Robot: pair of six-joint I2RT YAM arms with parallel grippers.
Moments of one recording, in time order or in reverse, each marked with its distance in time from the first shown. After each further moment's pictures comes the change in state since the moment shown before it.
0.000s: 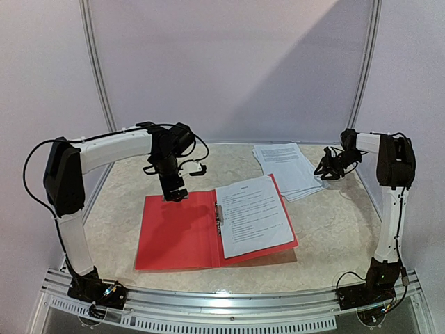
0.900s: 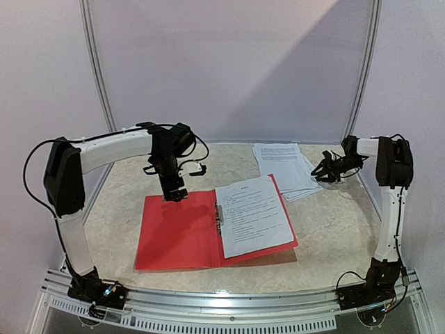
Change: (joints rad) left arm -0.002 0.001 0.000 0.001 -0.015 0.000; right arm -0.033 0.061 -0.009 0.019 -0.266 0.043
